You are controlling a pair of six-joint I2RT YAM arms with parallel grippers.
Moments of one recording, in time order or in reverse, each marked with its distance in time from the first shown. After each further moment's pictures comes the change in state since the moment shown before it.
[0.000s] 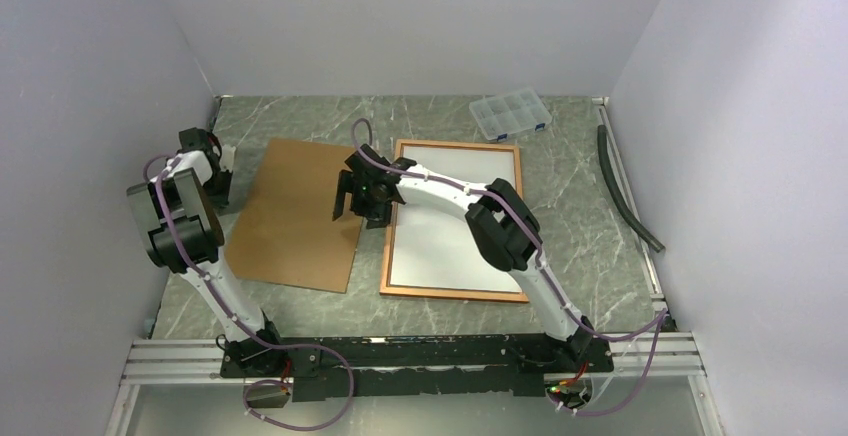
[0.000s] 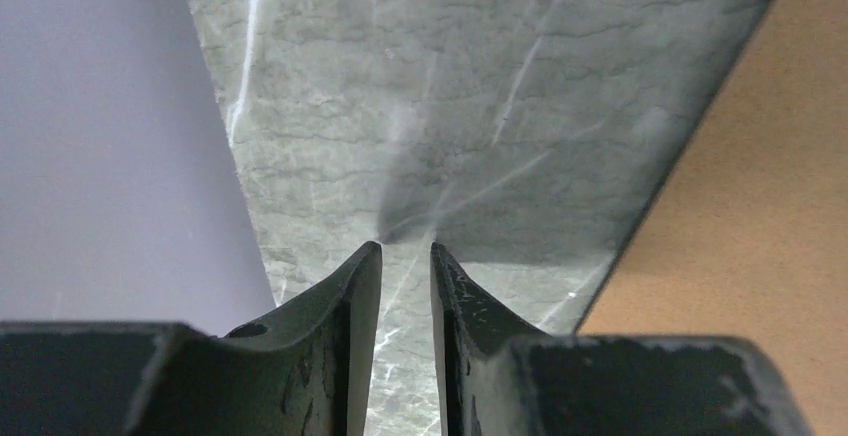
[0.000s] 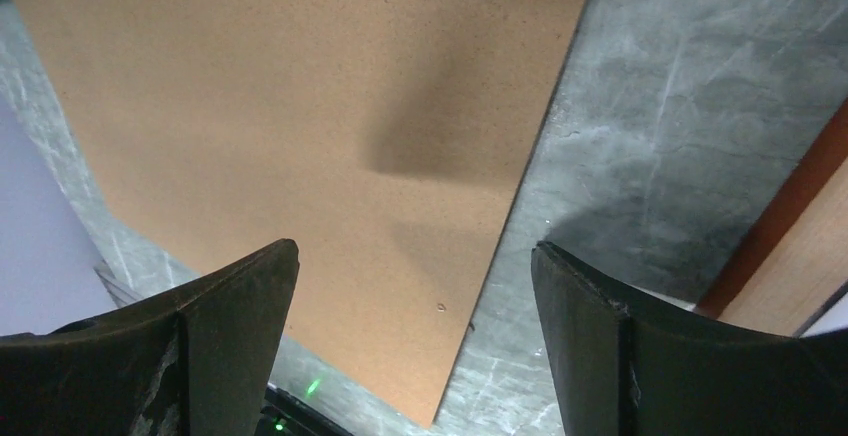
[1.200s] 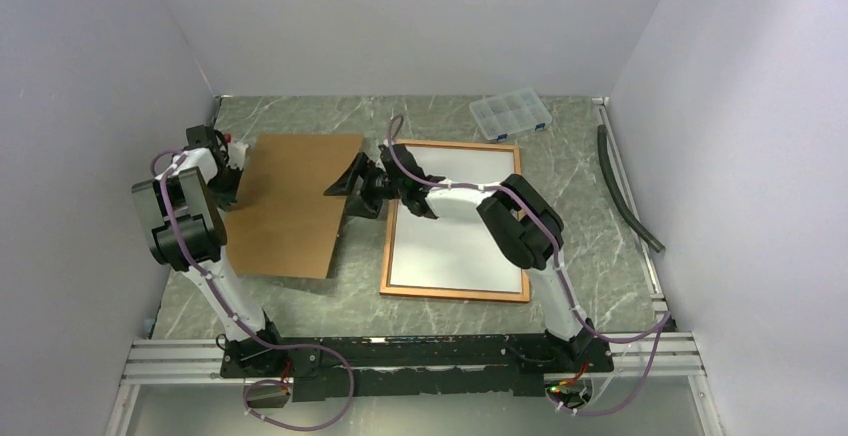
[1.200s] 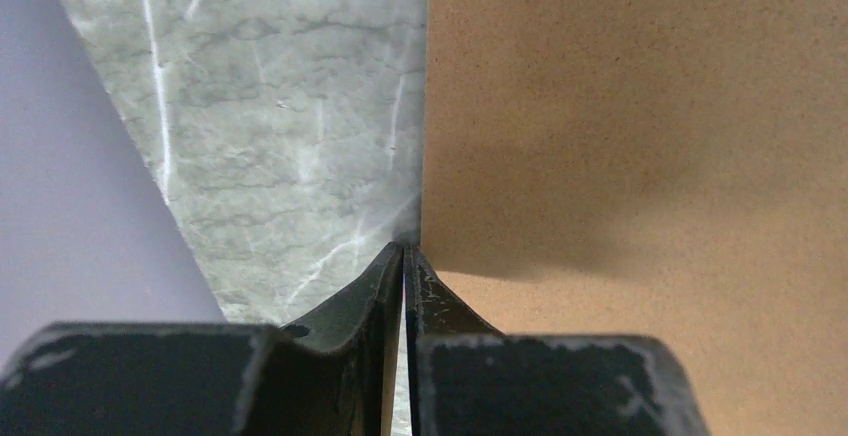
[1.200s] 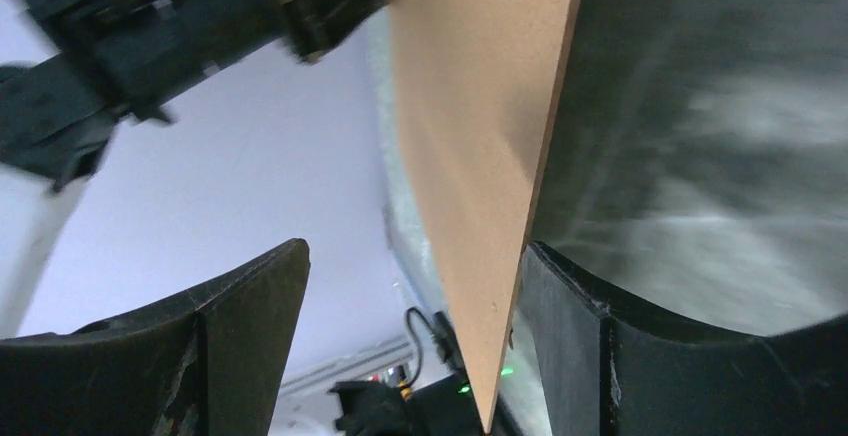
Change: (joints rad) left arm -0.045 0.007 0.012 -0.049 0.128 0.046; right arm -0.081 -0.123 -0.441 0.850 -0.307 0.358
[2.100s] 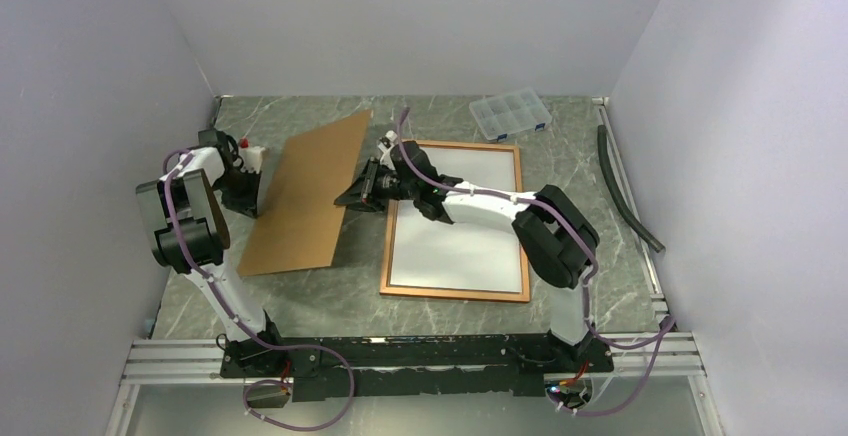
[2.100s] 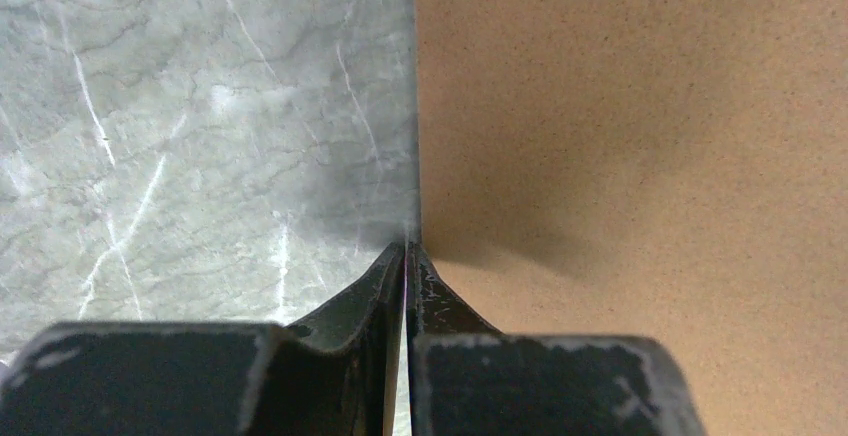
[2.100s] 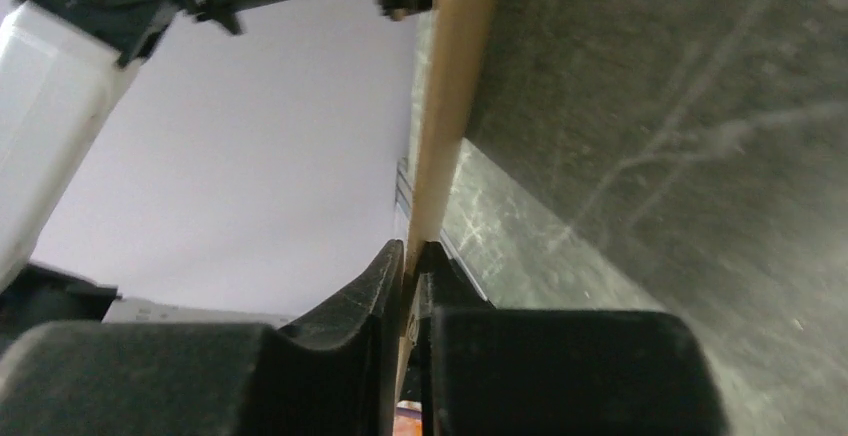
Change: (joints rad) left arm -0.037 -0.034 -0.016 -0.137 0.216 -0.038; right arm 0.028 -0.247 -0.150 0.044 -0.027 -0.095
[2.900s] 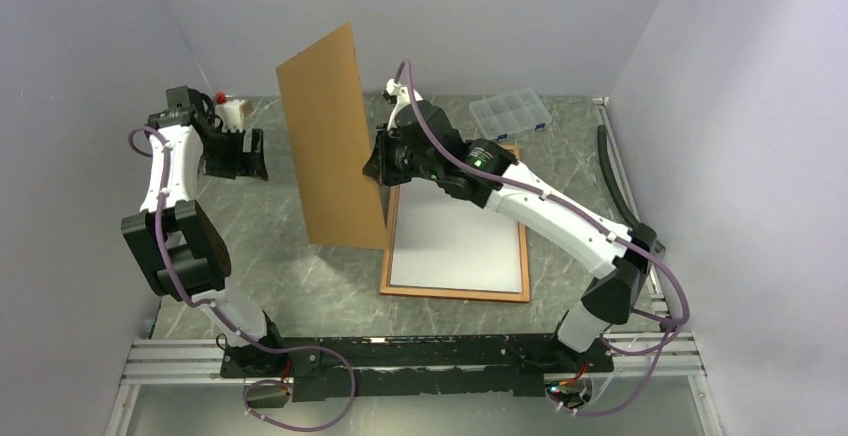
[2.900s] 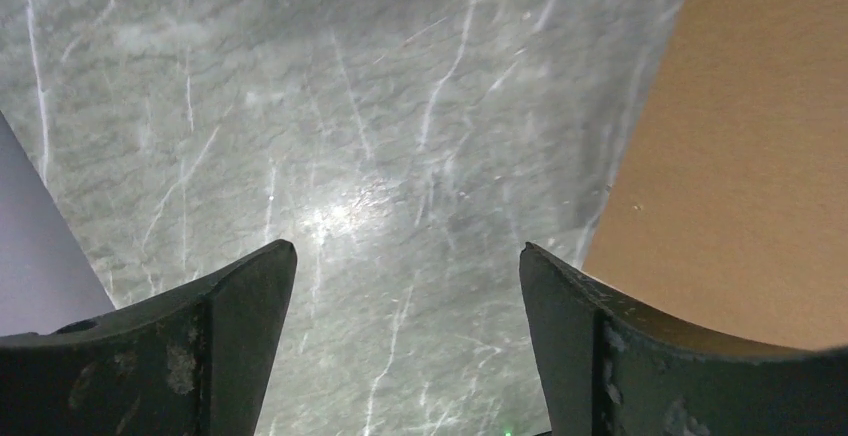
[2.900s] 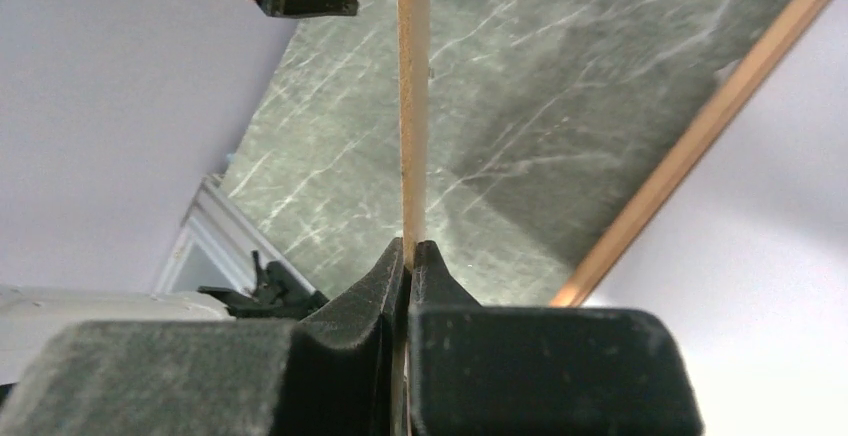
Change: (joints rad) left arm -0.006 -0.197 0.235 -0.269 0.137 -0.096; right arm 0.096 -0.304 0.426 -0.892 0.464 -0.618
